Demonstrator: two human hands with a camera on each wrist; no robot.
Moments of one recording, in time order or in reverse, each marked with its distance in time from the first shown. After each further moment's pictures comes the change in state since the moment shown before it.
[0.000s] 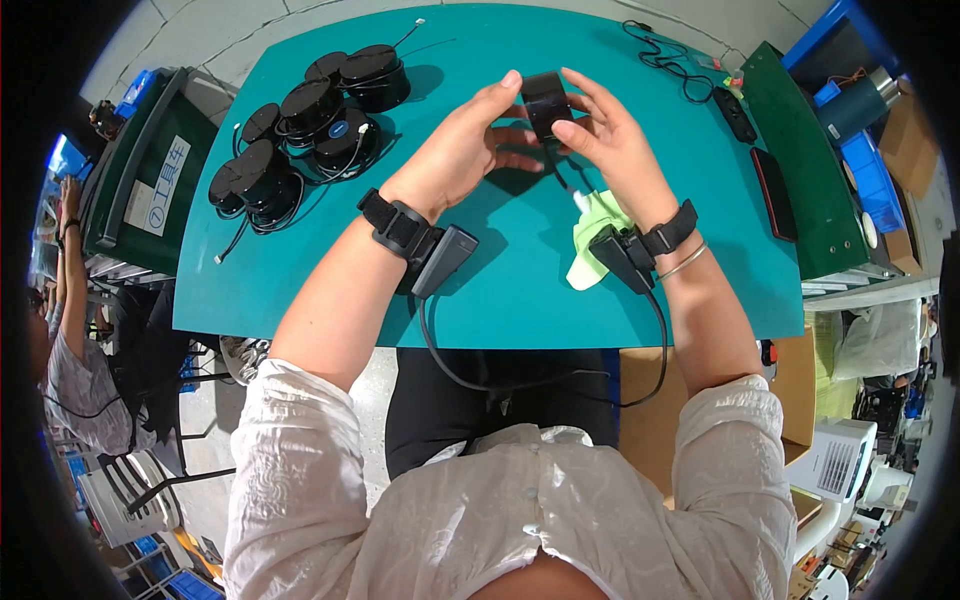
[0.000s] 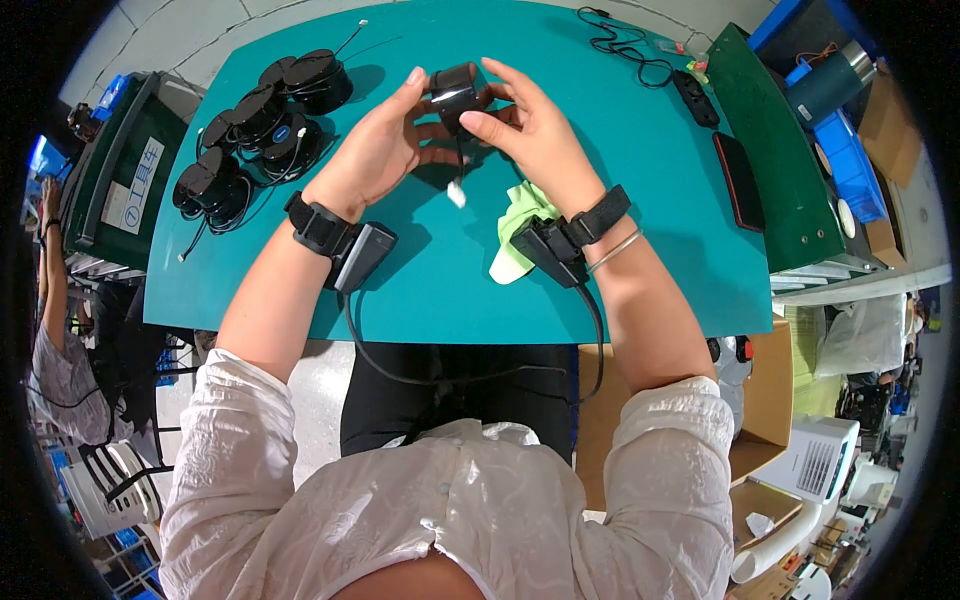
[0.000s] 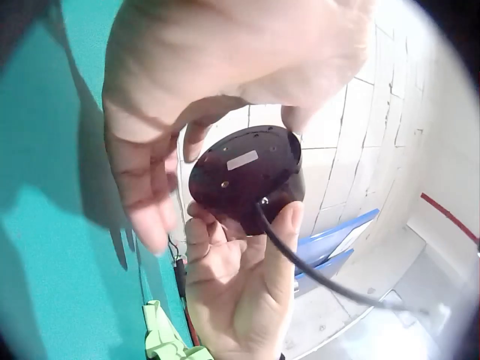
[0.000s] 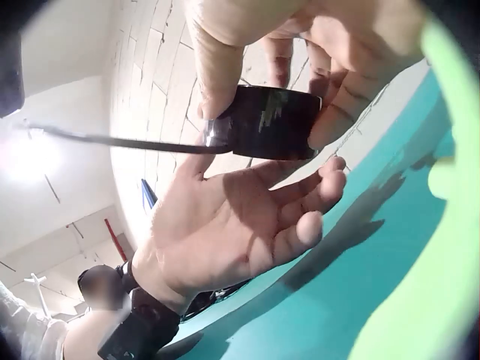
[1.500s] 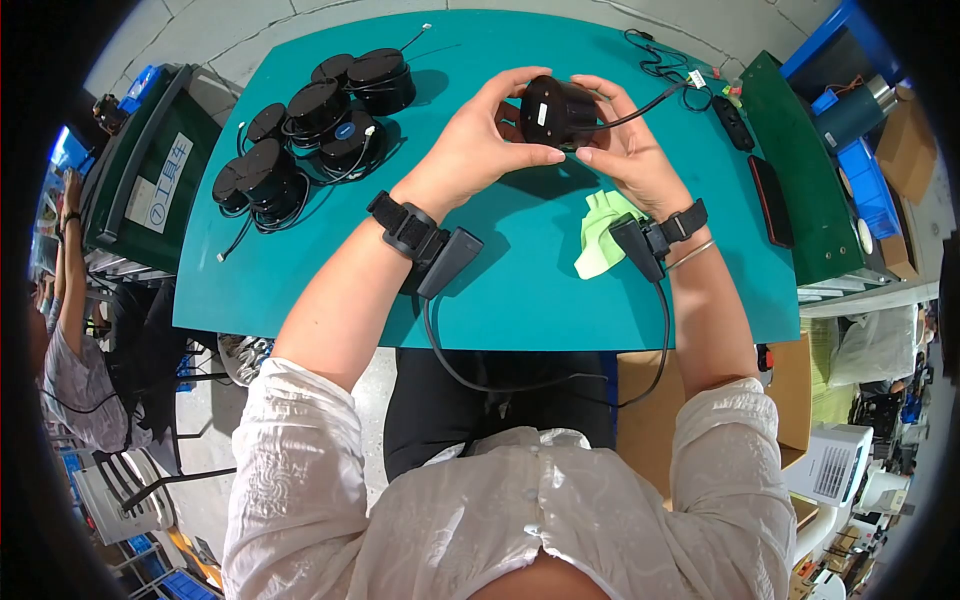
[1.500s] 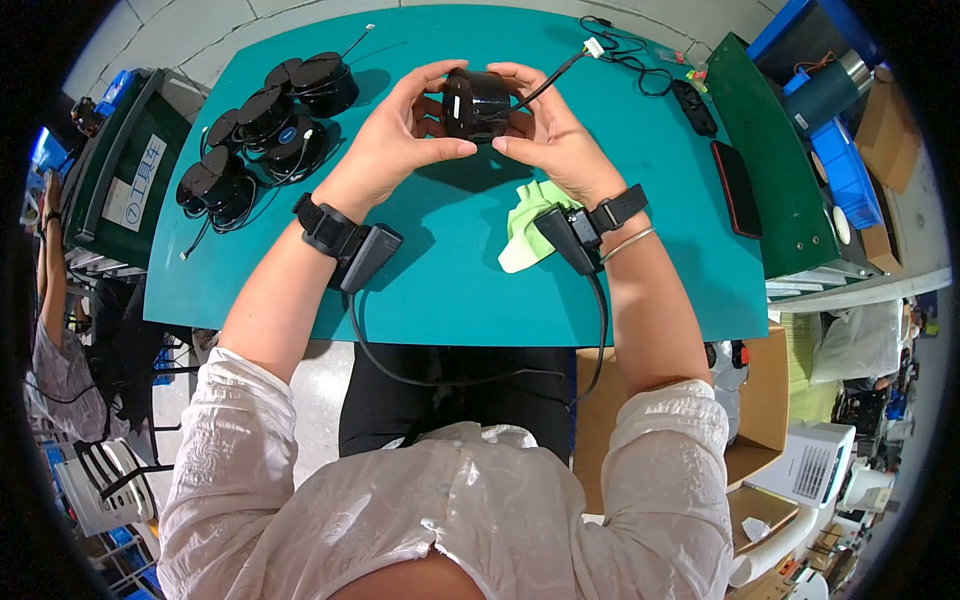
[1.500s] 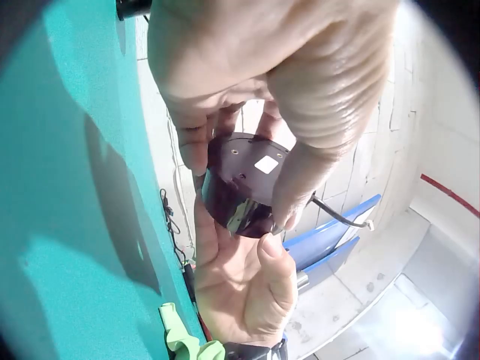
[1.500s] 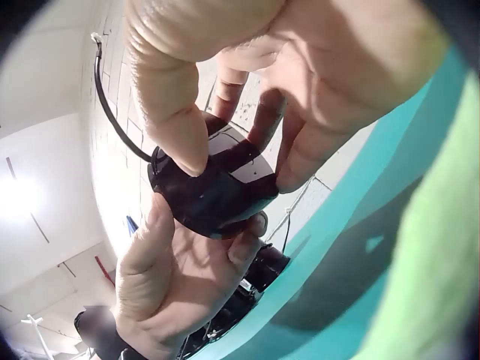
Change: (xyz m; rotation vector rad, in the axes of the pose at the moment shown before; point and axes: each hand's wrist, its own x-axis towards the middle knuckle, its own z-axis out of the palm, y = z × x) left_hand -0.003 0.004 0.004 0.494 0.027 0.317; right_hand 0.005 0.000 -0.024 0.134 -0.251 -0.054
